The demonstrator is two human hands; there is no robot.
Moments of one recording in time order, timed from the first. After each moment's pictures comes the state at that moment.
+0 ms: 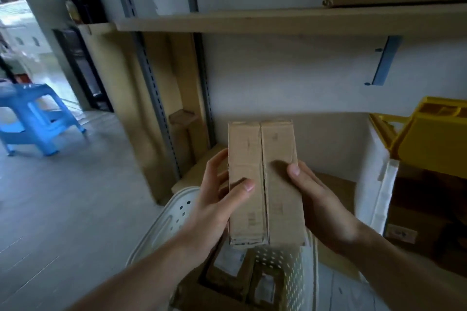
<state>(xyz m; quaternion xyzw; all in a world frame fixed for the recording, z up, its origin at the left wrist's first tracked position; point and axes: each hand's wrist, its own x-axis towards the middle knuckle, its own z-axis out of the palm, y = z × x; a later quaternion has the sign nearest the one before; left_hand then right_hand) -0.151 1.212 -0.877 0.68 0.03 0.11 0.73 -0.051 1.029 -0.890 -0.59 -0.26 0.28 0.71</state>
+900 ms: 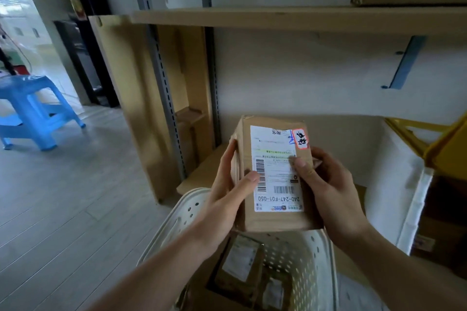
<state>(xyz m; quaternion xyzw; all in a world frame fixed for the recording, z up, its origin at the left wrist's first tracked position) -0.138 1.242 -0.881 0.65 -0.02 0.11 0.75 -0.050 1.071 -0.883 -0.65 -0.17 0.04 0.74</state>
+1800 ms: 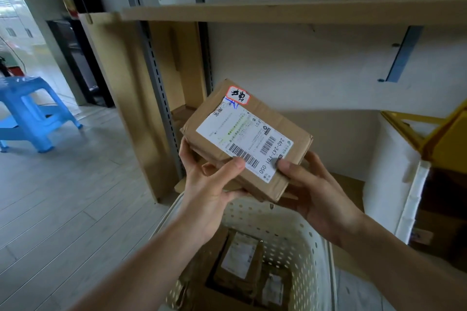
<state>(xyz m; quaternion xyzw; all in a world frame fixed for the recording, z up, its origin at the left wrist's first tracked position) -0.121 1.254 -0.881 0.49 0.05 0.20 0.85 -0.051 1.074 -0.875 -0.56 -0.13 0.25 0.78</state>
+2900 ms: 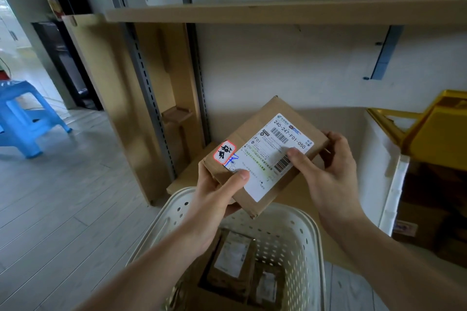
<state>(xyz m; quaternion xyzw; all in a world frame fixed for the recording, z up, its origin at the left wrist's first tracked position) -0.122 1.238 -0.897 0.63 0.08 0.09 0.76 -0.048 1.058 -0.874 -0.65 -0.12 -0.08 0.74</state>
